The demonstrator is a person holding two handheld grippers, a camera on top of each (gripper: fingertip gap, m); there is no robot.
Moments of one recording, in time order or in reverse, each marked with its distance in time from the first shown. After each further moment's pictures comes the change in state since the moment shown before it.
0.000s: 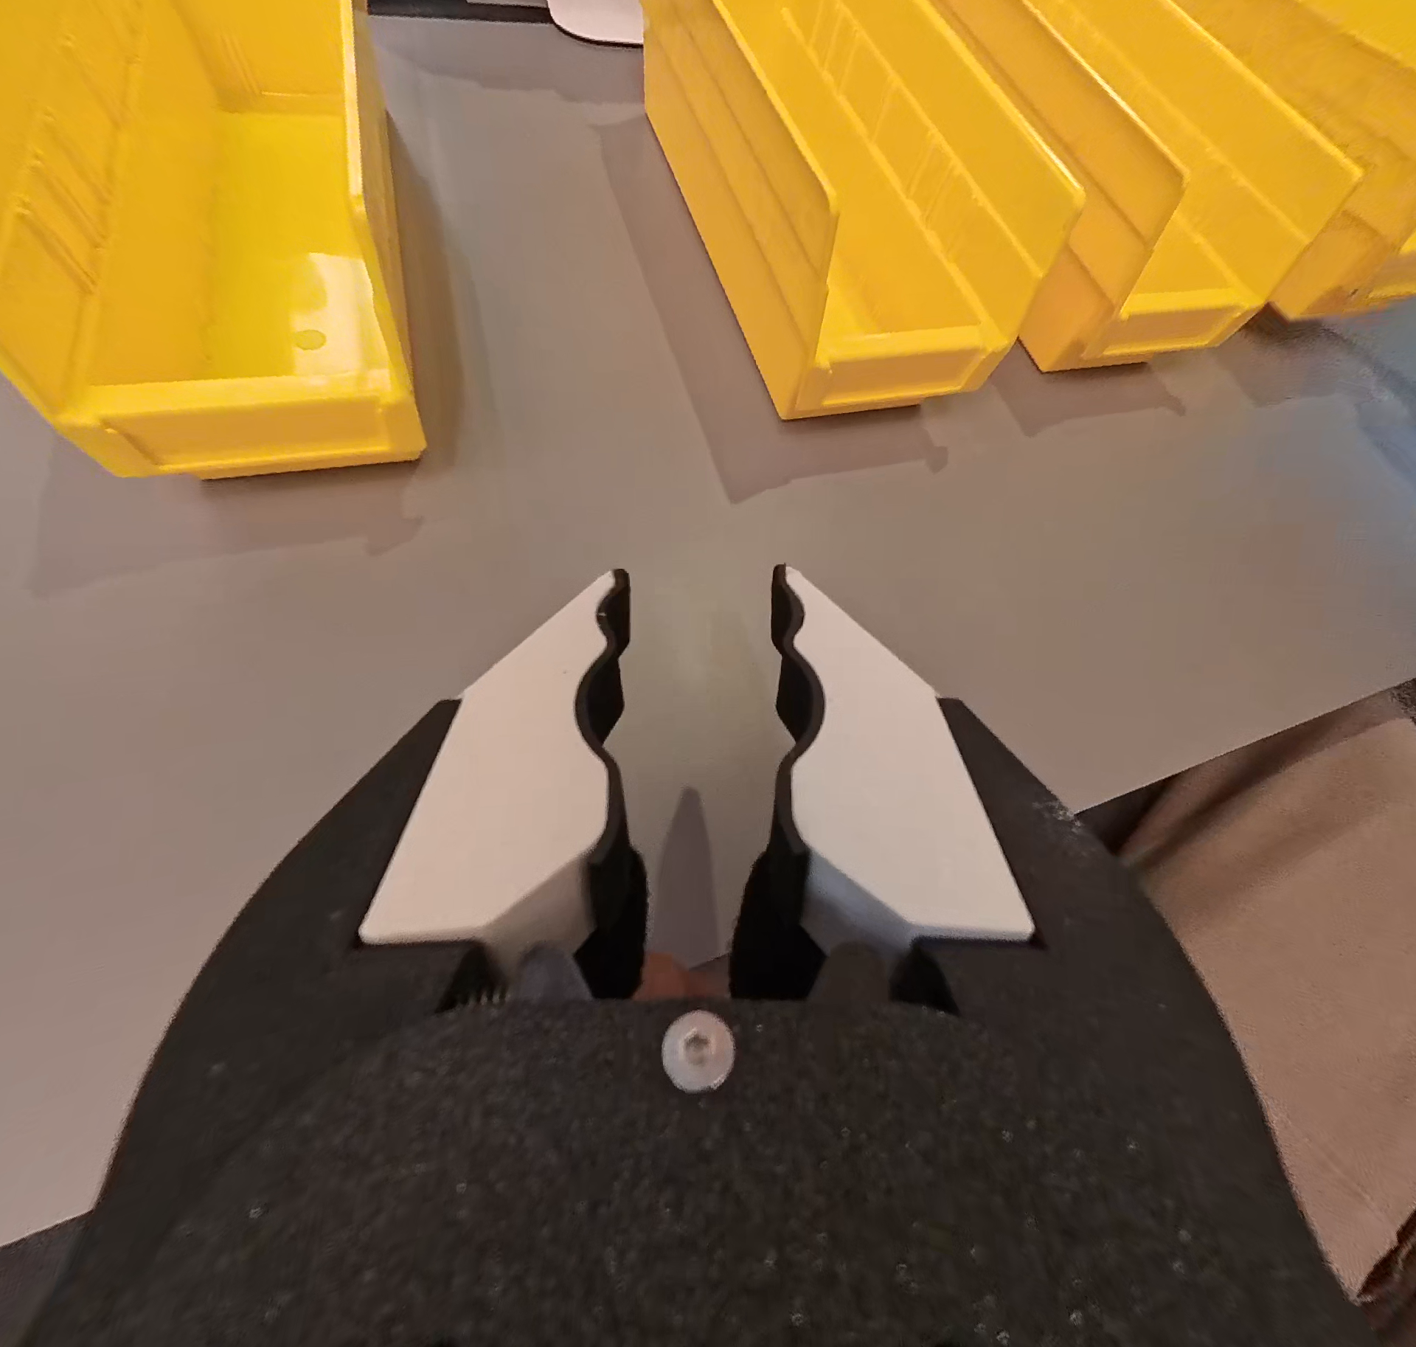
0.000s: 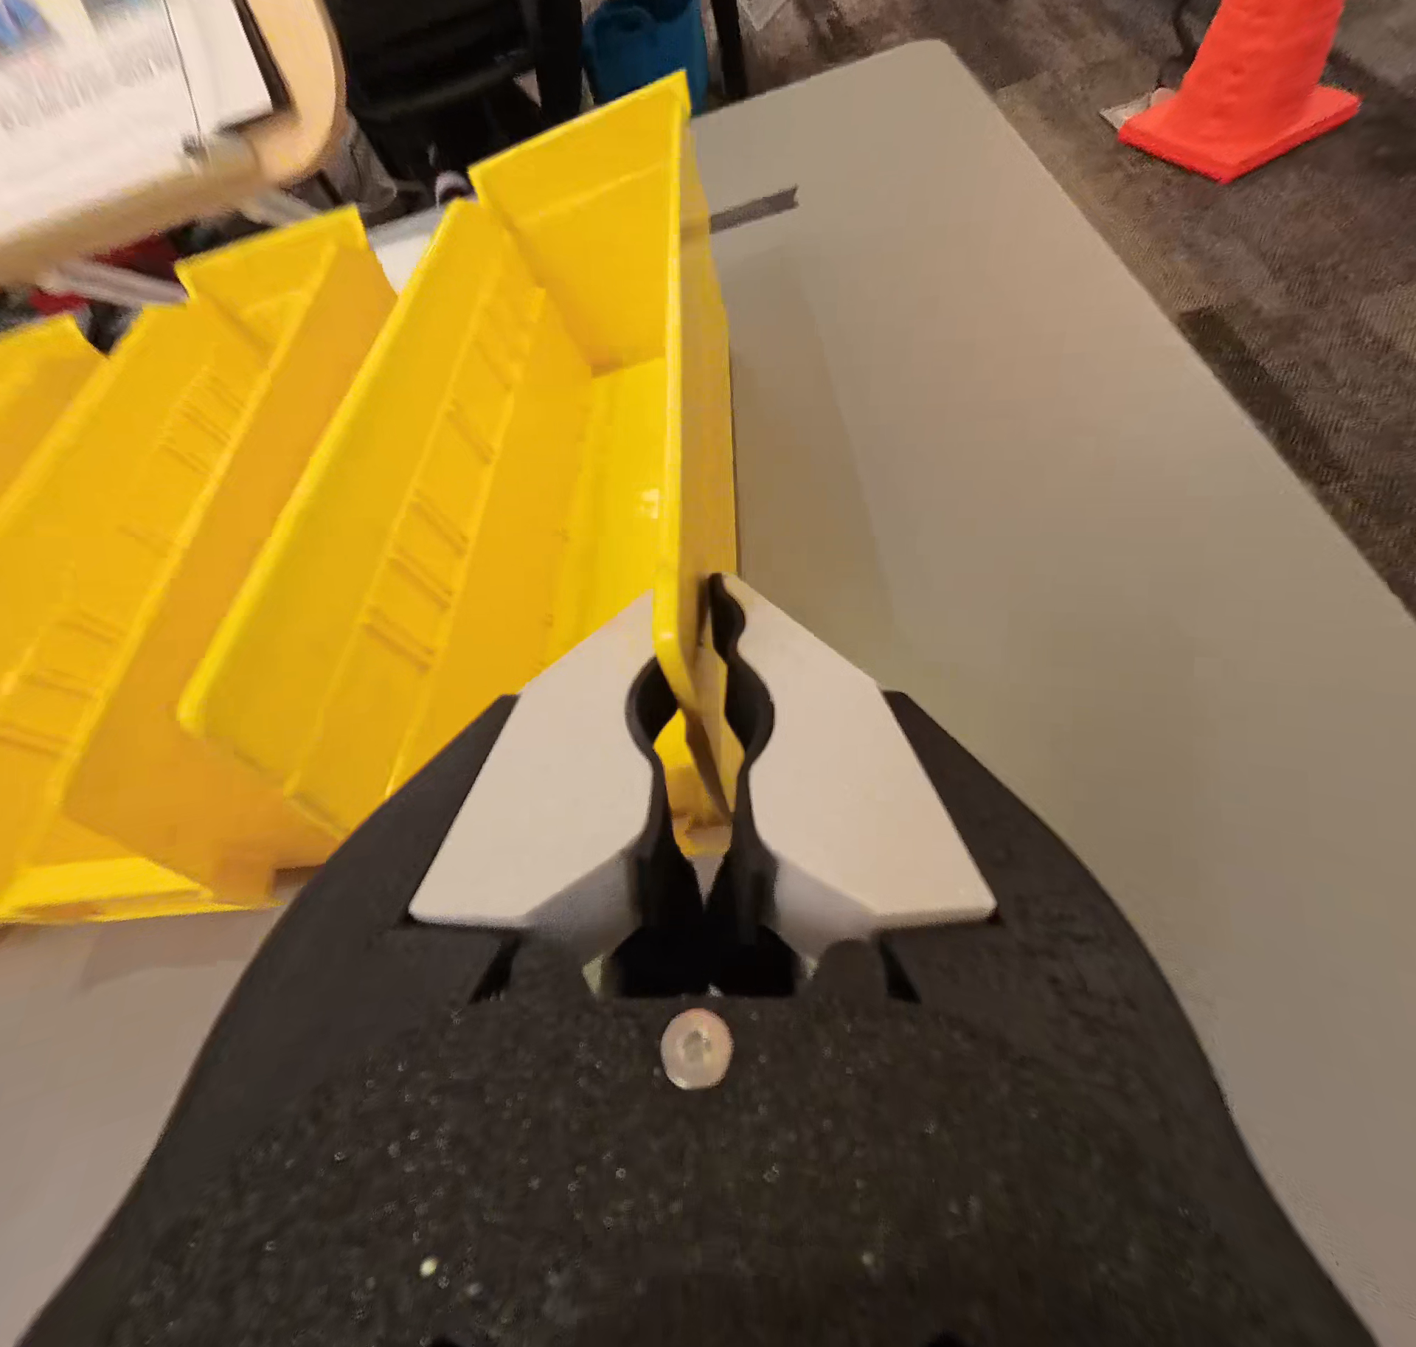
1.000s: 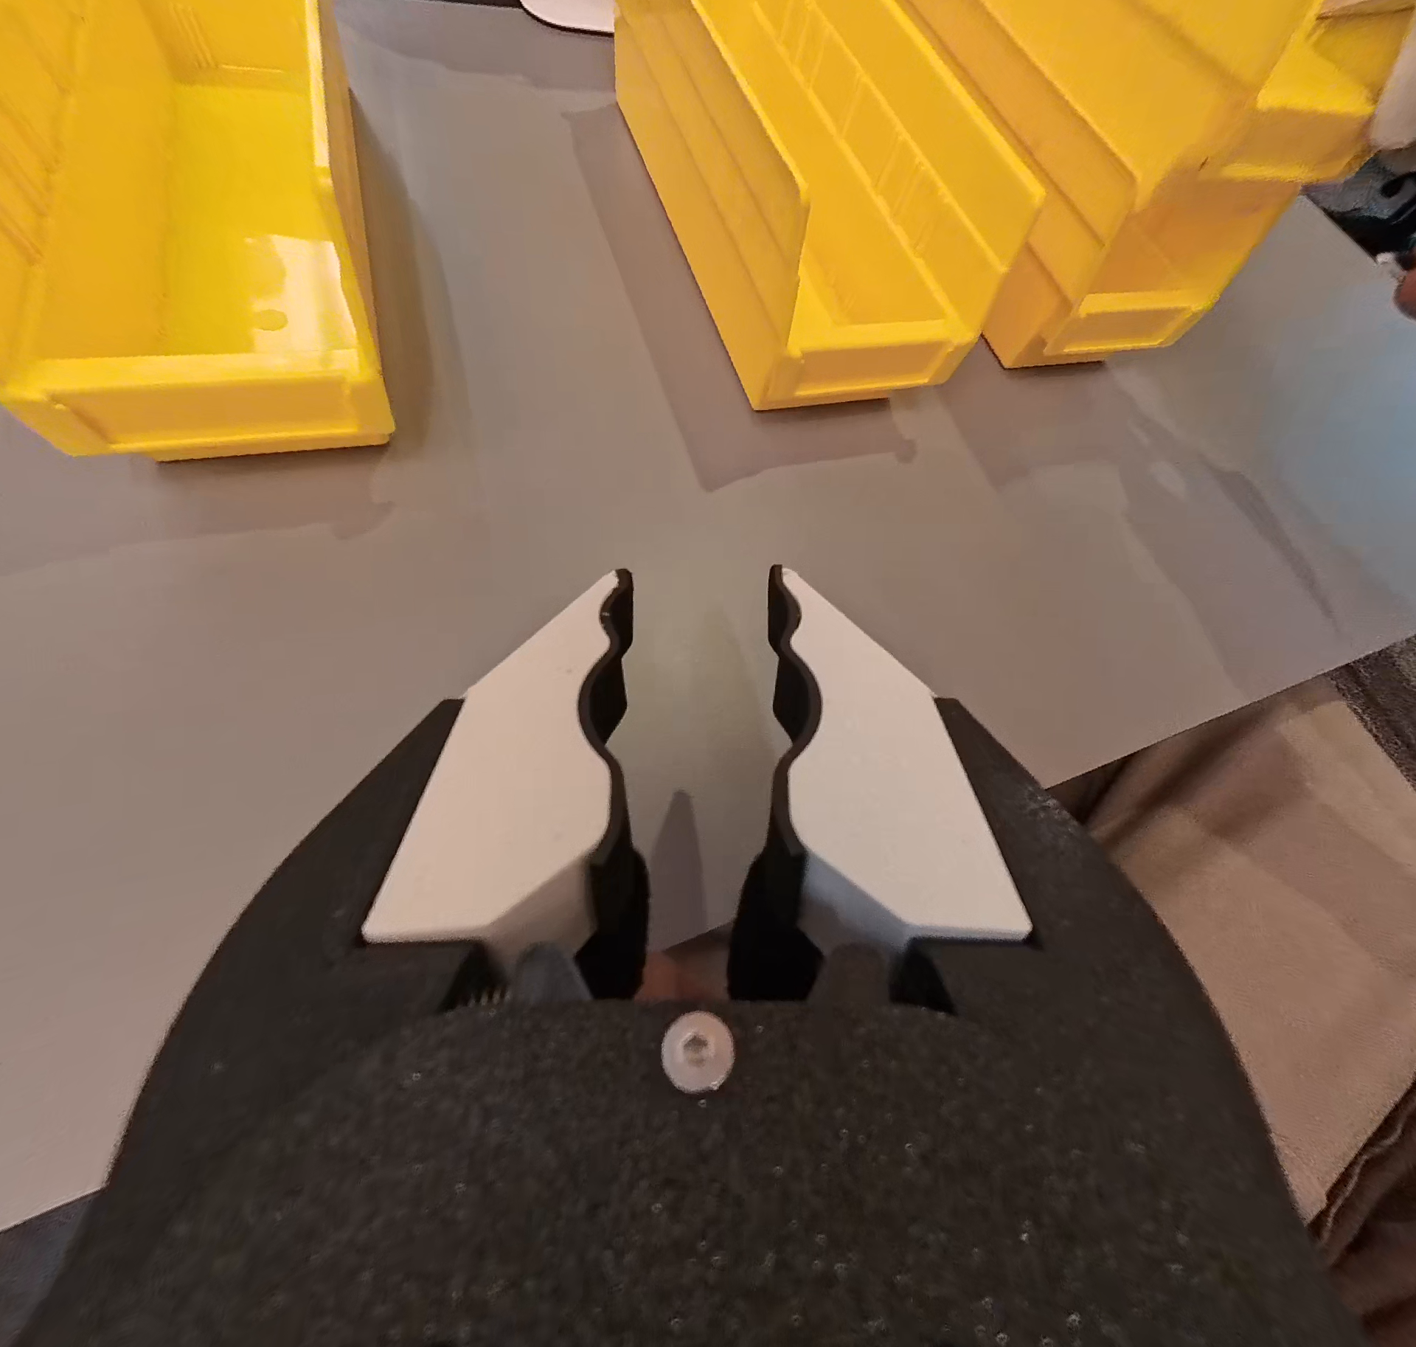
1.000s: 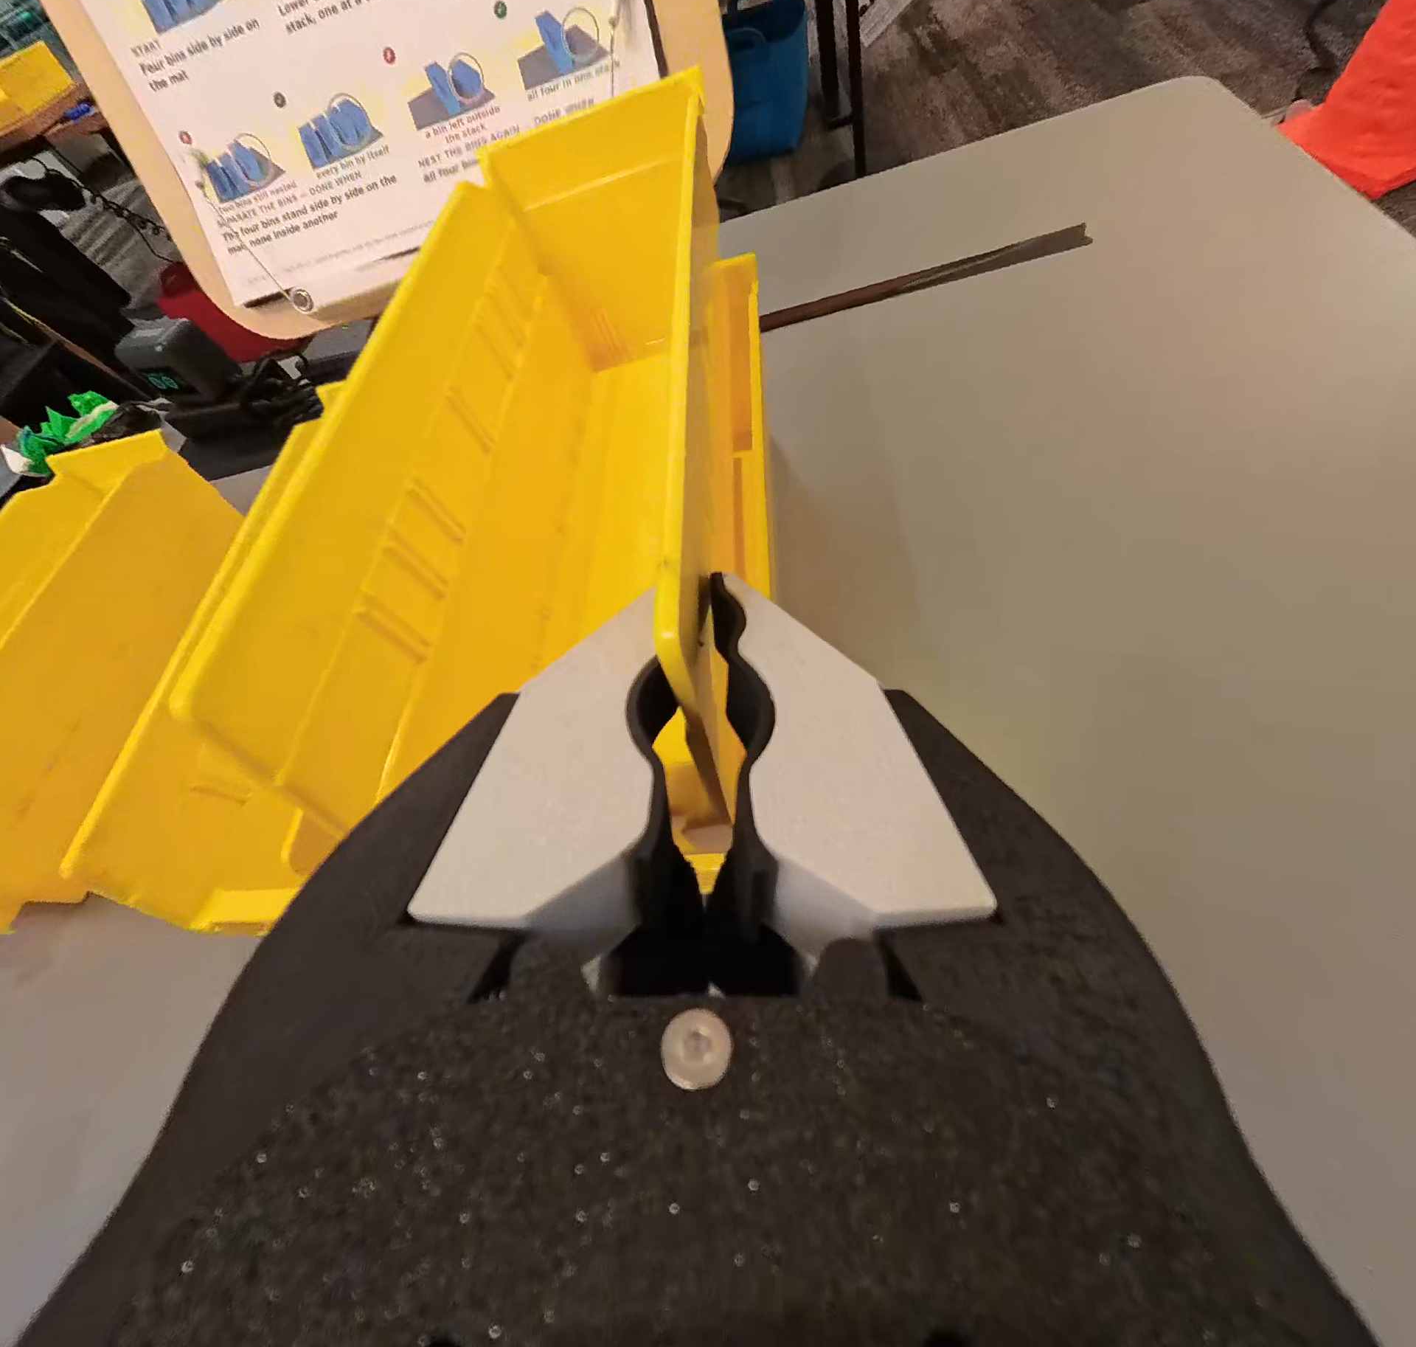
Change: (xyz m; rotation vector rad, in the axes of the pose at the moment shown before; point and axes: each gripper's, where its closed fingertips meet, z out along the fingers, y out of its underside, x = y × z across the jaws) left arm 0.007 0.003 -0.004 -0.002 0.041 -0.022; right arm -0.174 -0.015 -0.017 0.005 -0.061 -0.007
